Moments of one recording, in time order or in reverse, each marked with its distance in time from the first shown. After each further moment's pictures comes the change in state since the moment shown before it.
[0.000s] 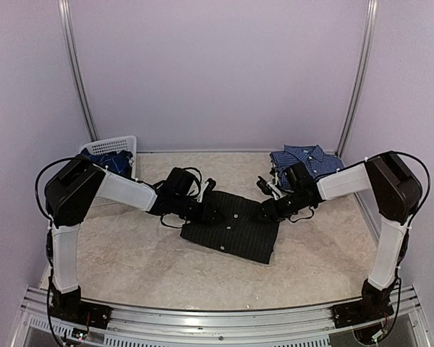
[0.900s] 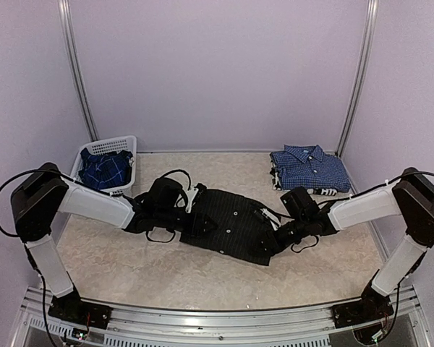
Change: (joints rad) left arm -0.093 -0.305 -0.309 0.143 -0.159 0.005; right arm 0.235 -0.290 -0.330 0.111 0.028 0.066
